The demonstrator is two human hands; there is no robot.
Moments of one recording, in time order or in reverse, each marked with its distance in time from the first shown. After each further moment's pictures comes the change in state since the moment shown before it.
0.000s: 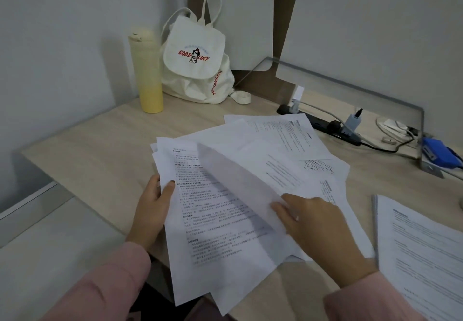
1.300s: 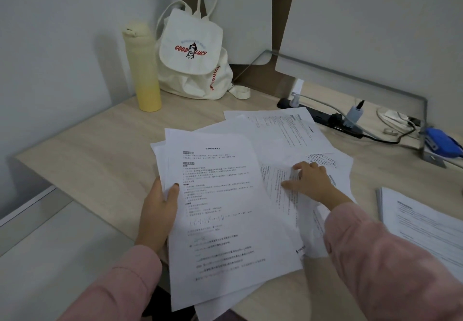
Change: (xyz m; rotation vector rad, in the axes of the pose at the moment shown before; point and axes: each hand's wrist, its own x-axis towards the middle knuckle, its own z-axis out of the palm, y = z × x) left_hand -0.001 0.000 0.004 0.144 0.030 0.073; right_hand 0.087 0.077 0.079 0.222 -0.409 0.450
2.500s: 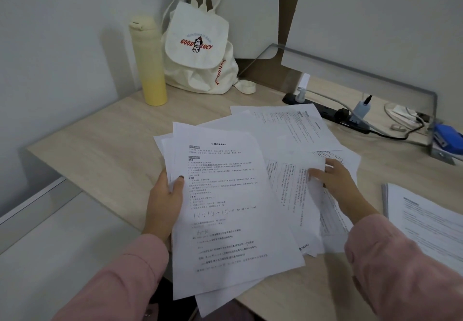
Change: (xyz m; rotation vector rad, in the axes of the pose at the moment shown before) left_hand 0.002 -0.001 0.000 0.014 0.021 -0.038; right_hand -0.020 0.023 -0.008 0.934 0.128 0.132
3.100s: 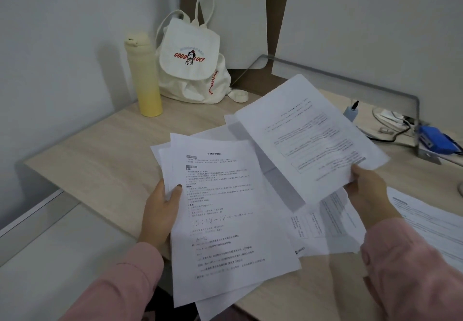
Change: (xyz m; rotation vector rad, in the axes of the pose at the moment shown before) left_hand -0.004 0.003 -0.004 -0.054 -0.061 -0.021; right_hand -0.019 -0.019 -0.039 0.795 0.323 0.108
